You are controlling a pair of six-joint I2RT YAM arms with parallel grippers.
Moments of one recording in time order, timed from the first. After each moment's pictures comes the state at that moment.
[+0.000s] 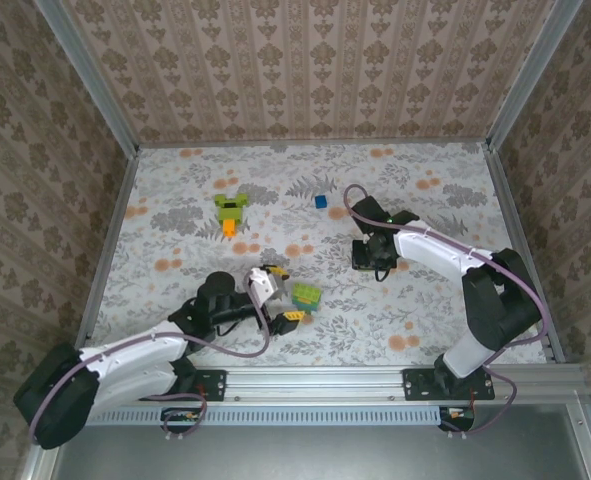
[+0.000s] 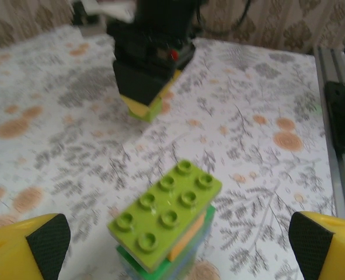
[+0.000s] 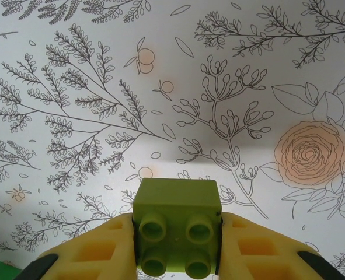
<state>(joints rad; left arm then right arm) -0.84 0.92 0.21 0.44 0.42 0.10 0.48 1.61 1.06 -0.76 0.02 0.54</state>
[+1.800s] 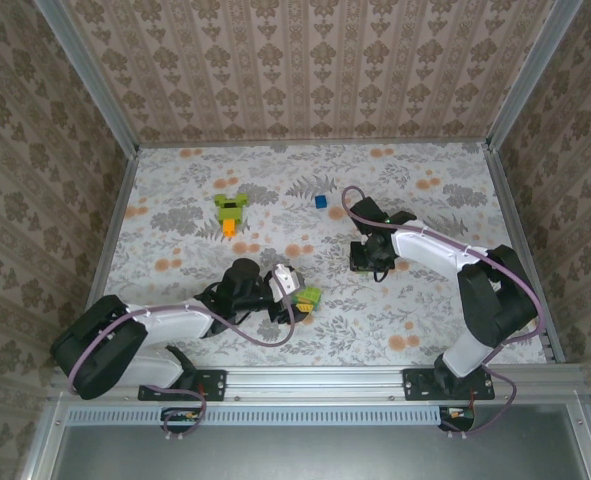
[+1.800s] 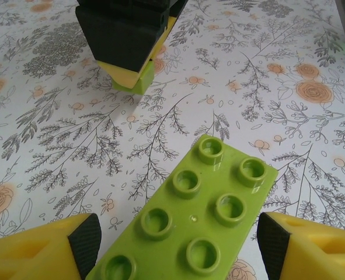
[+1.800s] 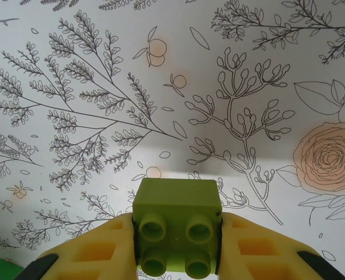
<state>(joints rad) -0.84 1.30 0.33 0.50 0.46 0.26 0.48 1.63 1.07 -0.75 -0.01 0.53</state>
